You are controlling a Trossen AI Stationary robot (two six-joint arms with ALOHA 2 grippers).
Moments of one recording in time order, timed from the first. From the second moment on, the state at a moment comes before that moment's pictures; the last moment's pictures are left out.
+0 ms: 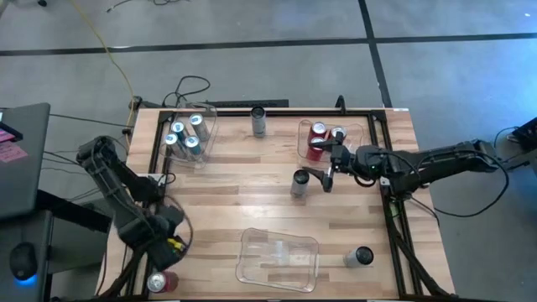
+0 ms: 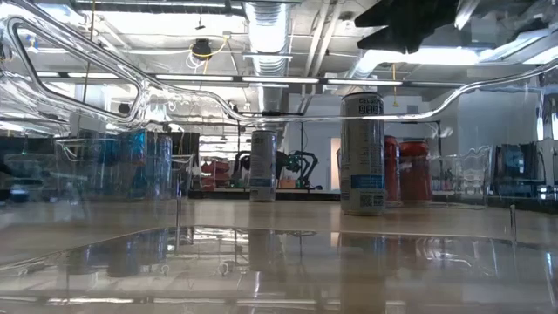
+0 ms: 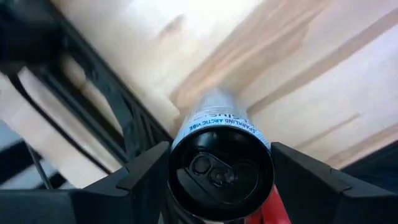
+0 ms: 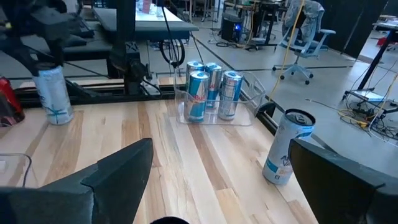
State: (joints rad) left arm -0.90 1.42 1.27 -1.45 -0.02 -1.79; right arm 0.07 0.96 0.65 0.13 0.39 -0.02
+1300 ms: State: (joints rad) left arm -0.38 1.43 1.35 -1.27 -0.24 -0.98; right arm 0.07 0.78 0.65 -0.07 0.39 0.05
